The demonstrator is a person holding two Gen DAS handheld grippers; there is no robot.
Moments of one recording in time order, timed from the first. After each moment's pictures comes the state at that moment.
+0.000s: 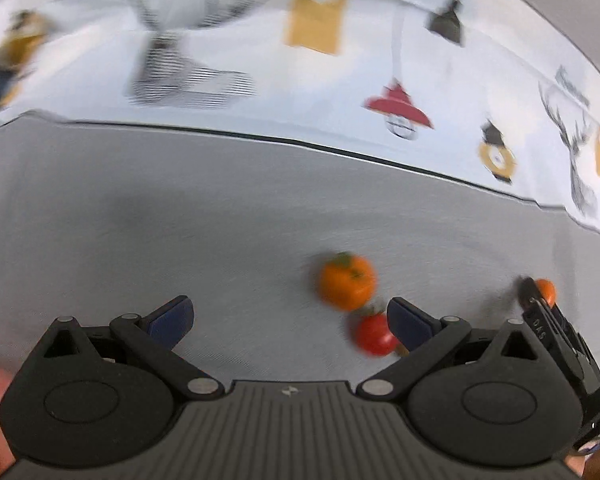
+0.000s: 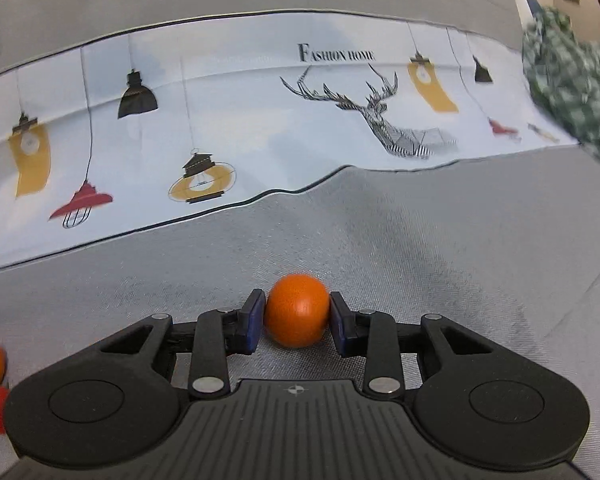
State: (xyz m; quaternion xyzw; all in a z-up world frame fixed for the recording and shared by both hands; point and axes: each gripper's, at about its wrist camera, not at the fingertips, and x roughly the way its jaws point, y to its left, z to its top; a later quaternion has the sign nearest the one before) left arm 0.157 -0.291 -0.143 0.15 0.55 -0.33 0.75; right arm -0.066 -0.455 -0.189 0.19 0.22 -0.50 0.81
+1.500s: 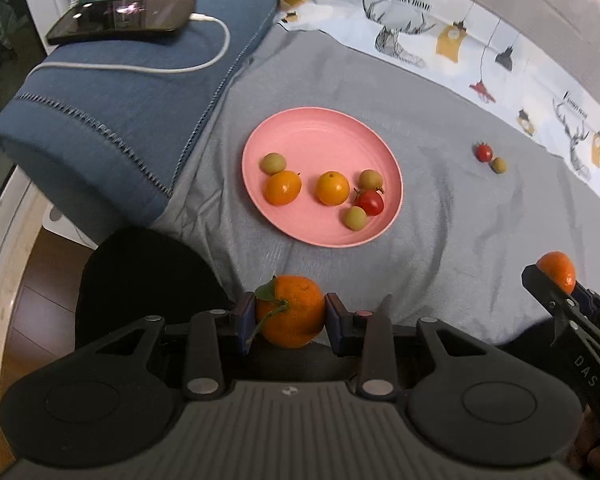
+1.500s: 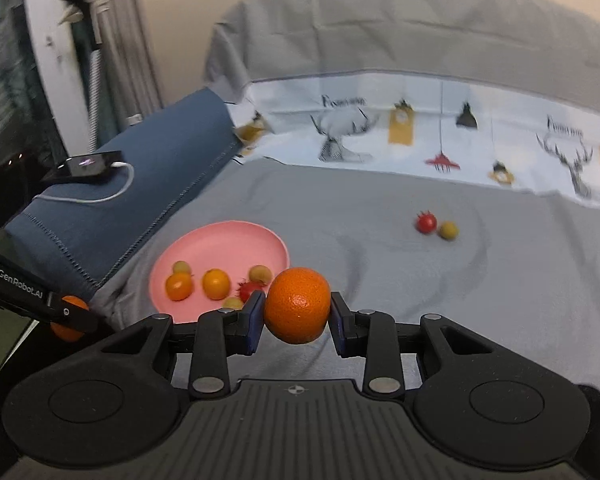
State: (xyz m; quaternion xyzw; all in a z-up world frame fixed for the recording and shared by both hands) left arm 0.007 0.129 -0.033 0.08 0.54 -0.24 0.80; right arm -0.177 -0.064 -0.040 0.10 0.26 -0.18 0.94
